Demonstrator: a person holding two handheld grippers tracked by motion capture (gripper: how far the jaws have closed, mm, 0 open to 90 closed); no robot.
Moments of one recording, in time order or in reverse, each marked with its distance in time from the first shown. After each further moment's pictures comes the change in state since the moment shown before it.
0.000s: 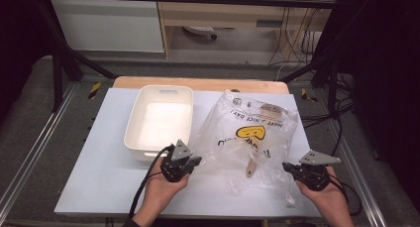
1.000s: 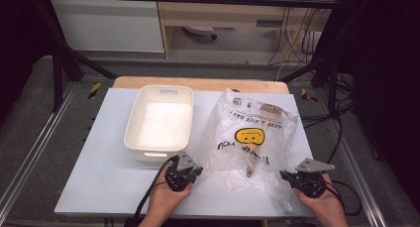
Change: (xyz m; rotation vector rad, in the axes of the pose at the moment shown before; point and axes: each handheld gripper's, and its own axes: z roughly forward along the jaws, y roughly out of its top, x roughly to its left) left arm -0.011 -0.030 0.020 0.051 0.012 -0.010; right arm 0.008 -0.021 0.010 0.046 0.024 0.011
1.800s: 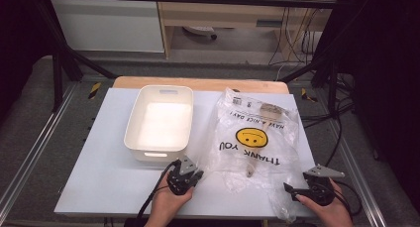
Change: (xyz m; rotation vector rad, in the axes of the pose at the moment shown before) left arm -0.004 -0.018 0.016 0.022 0.012 -0.020; right arm -0.015 -0.037 -0.001 0.046 -0.095 0.177
